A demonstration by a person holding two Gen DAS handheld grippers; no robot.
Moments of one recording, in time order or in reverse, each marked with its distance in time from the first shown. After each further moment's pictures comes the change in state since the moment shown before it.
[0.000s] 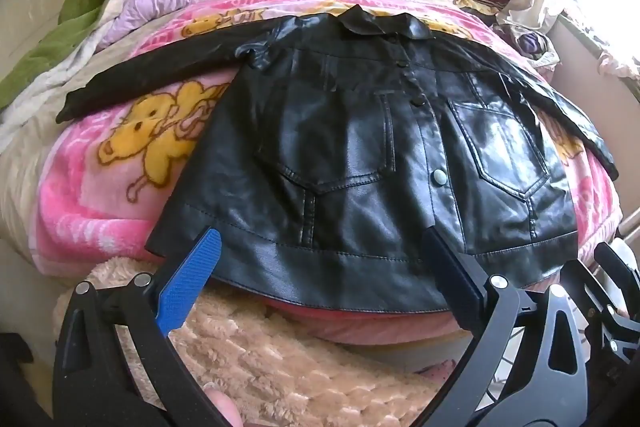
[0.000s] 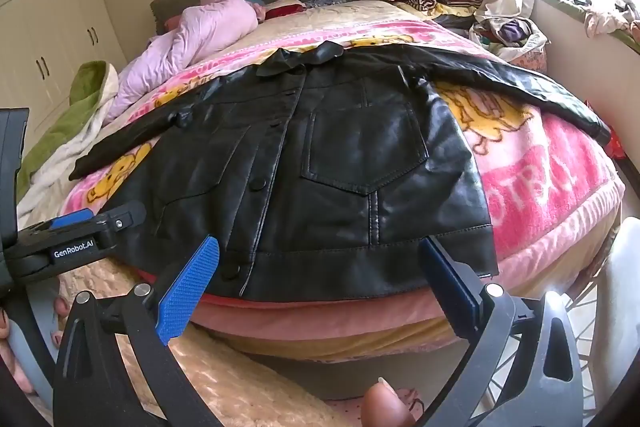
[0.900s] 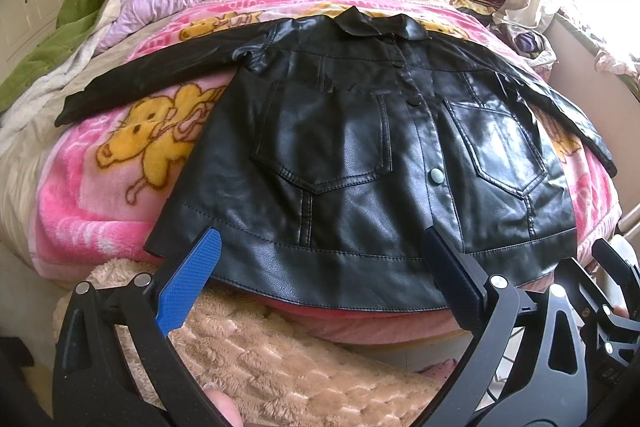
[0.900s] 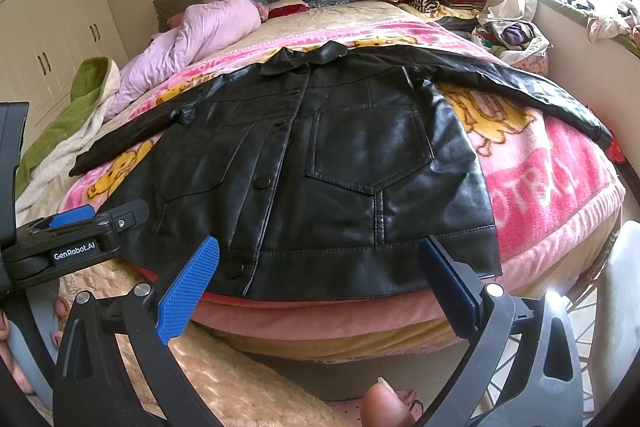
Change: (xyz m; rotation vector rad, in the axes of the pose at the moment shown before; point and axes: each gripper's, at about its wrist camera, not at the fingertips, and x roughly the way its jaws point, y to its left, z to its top) left arm -0.005 -0.006 -0.006 0.016 -0.019 -0.002; right arm 0.000 0.005 0.000 -0.006 -0.003 -0.007
